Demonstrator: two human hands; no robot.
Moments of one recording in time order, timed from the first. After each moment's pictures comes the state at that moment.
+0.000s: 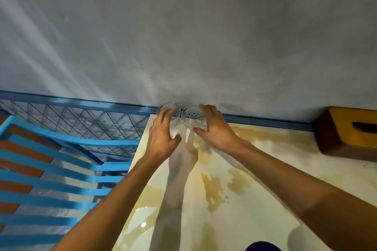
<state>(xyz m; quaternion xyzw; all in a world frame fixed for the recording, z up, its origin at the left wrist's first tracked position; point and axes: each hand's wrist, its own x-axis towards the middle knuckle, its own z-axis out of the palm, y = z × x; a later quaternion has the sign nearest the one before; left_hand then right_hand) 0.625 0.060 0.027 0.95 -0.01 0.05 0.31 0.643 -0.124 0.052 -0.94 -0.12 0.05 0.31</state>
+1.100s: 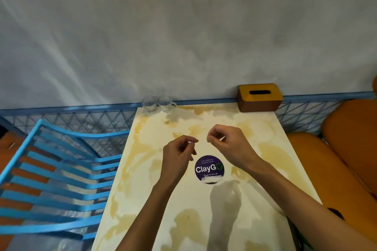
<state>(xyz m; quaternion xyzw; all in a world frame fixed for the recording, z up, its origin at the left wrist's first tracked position) 0.264 -0.065 0.196 0.82 -0.05 0.00 0.57 0.259 -0.237 0.219 -0.89 -0.04 -0.05 0.45</state>
